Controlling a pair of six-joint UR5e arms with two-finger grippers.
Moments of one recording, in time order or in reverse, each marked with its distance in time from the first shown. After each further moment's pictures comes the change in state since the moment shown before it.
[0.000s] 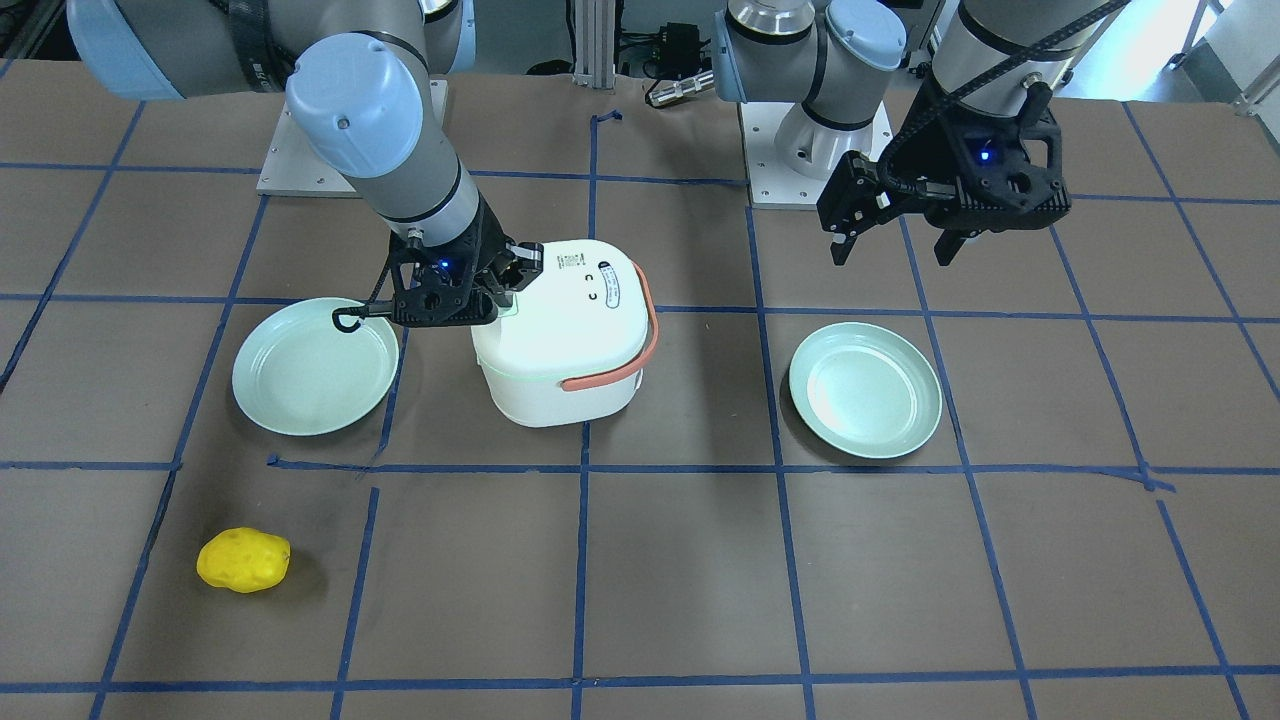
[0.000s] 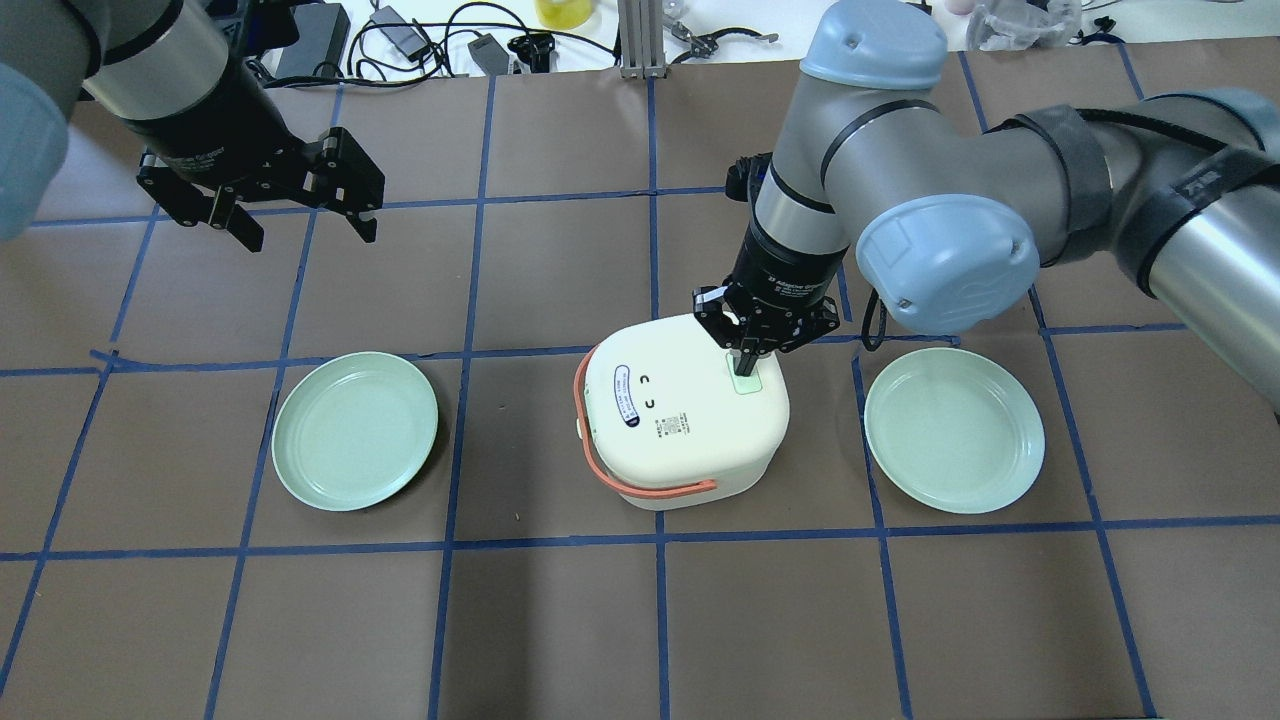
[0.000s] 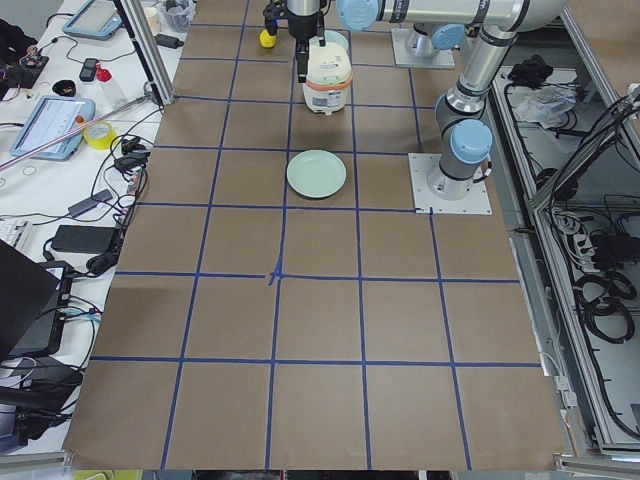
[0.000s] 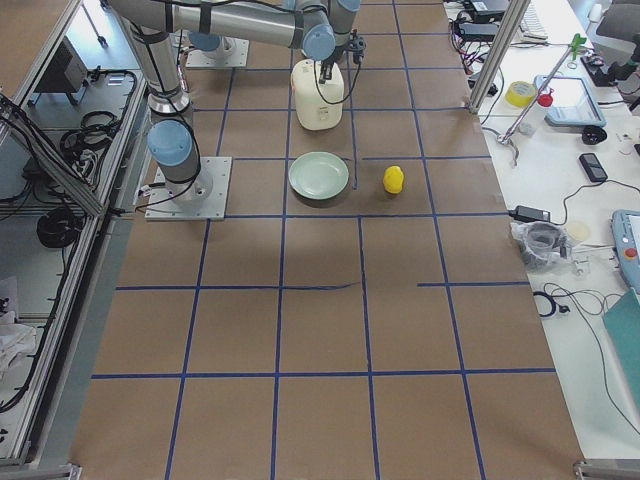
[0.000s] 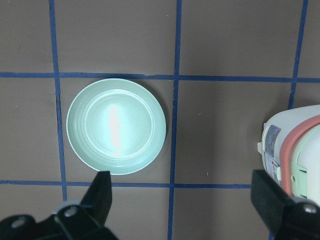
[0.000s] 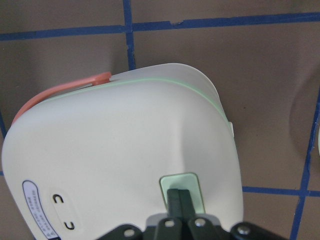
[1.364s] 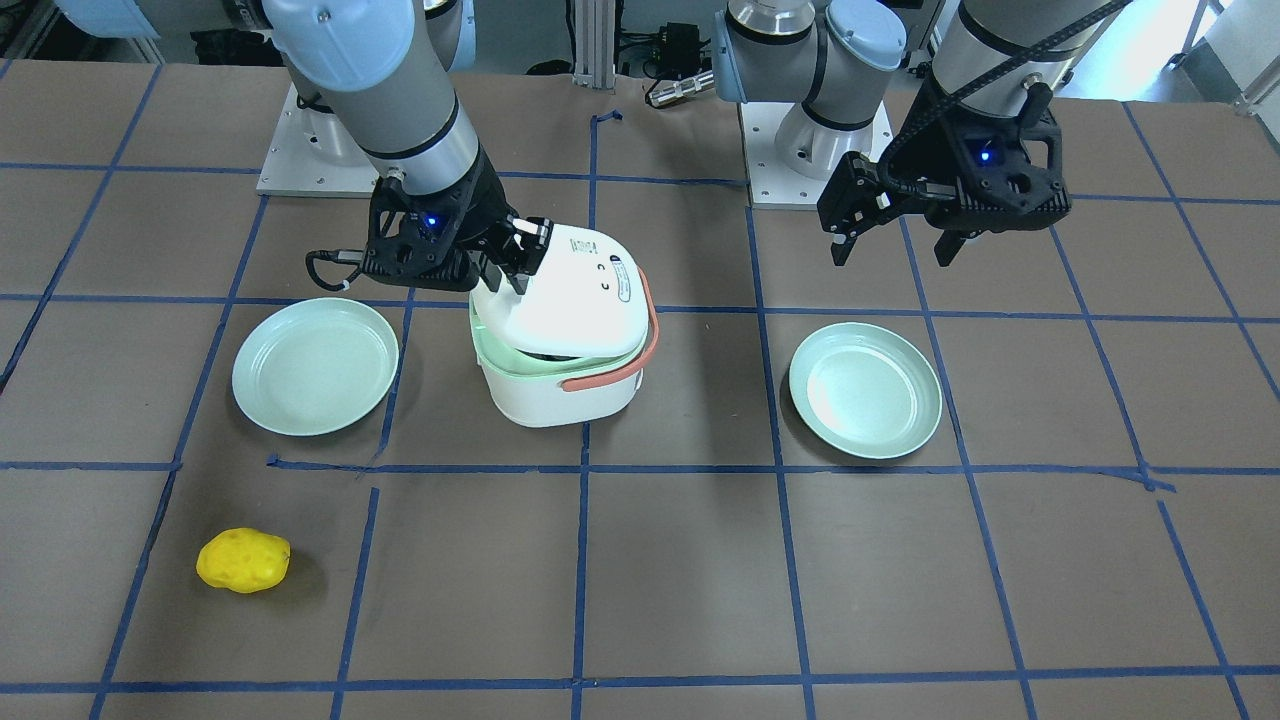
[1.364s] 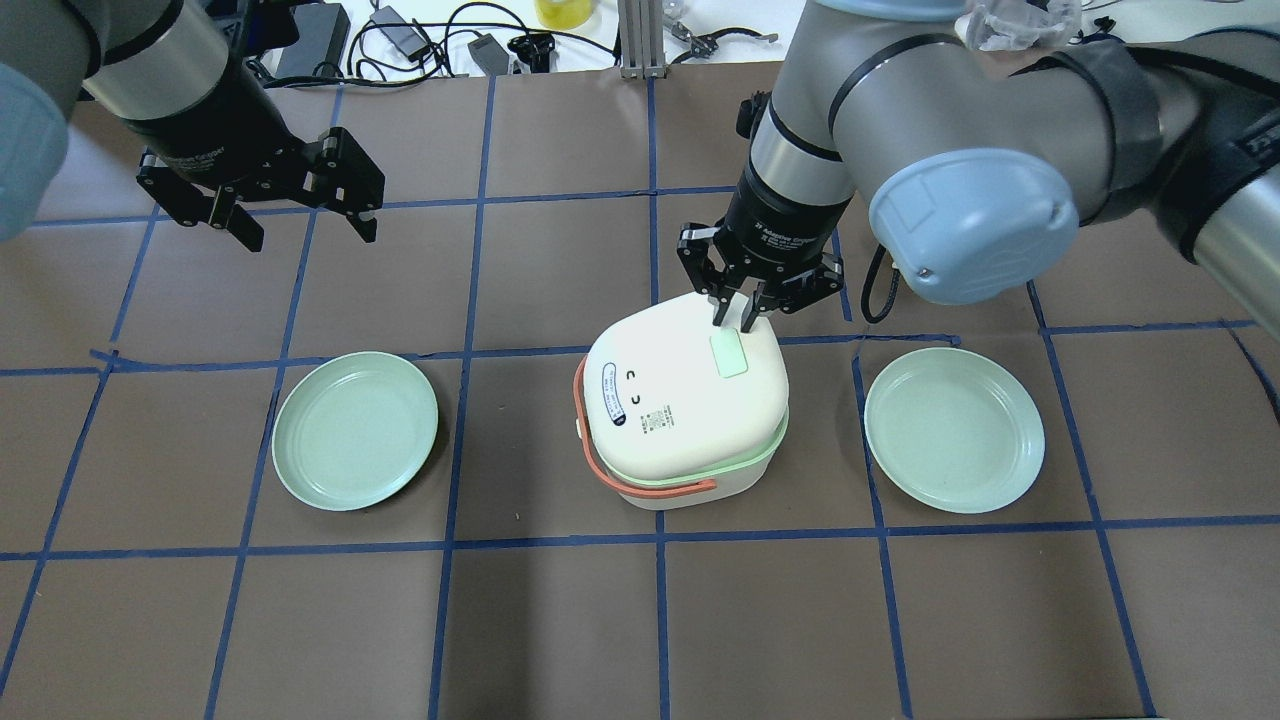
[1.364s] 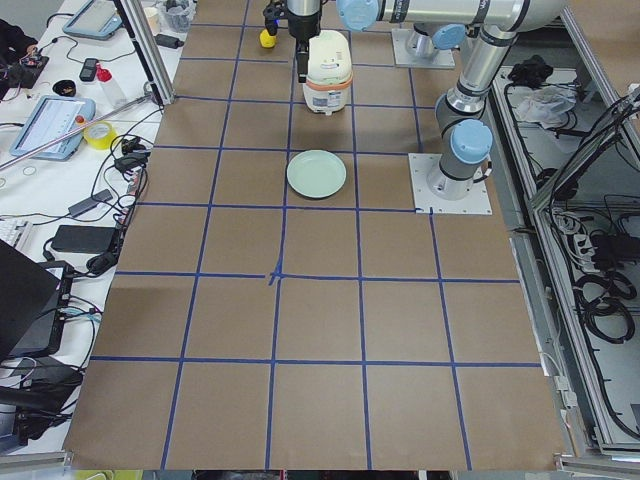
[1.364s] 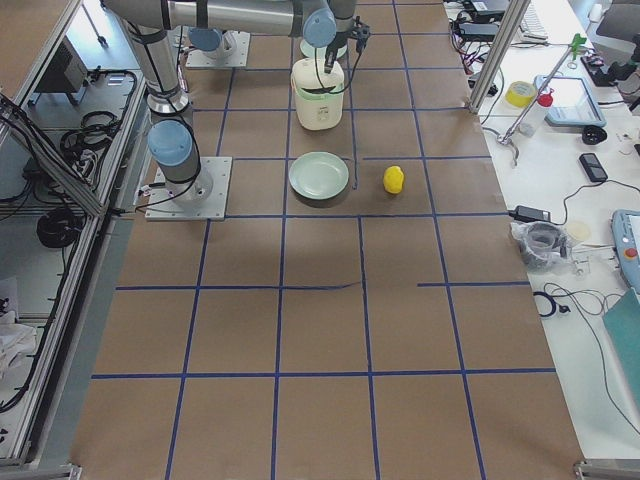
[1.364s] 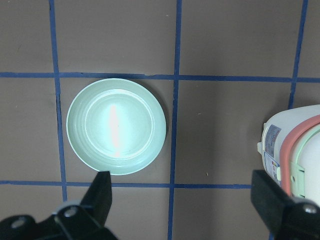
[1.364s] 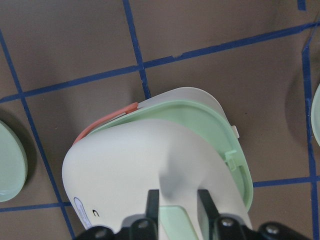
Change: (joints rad) left arm 0.000 0.000 0.000 0.000 0.000 0.000; right arm 0.016 -0.045 -0.099 0.017 -0.007 0.216
